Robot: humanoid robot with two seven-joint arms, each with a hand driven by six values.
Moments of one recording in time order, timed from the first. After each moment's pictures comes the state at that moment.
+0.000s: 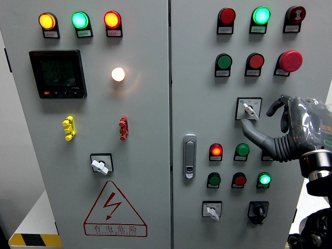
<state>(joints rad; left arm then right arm) -0.05 -0.09 0.00 -0.13 -0.07 -0.02 -0.07 0.76 0.16 1.53 1.66 -2.73 0.14 -0.34</state>
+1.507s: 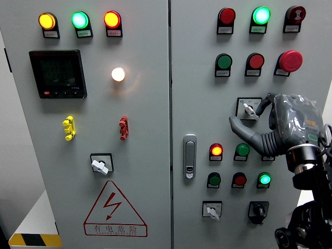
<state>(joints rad) -0.05 -0.09 0.00 -0.13 -0.07 -0.02 -0.07 0.82 0.16 1.48 1.60 -2.73 0.14 -0.39</state>
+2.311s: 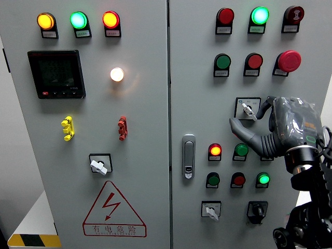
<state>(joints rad) -0.05 -0.09 0.00 -0.13 -0.07 -0.02 -0.07 0.82 0.16 1.48 1.58 -2.74 0.14 -0.40</state>
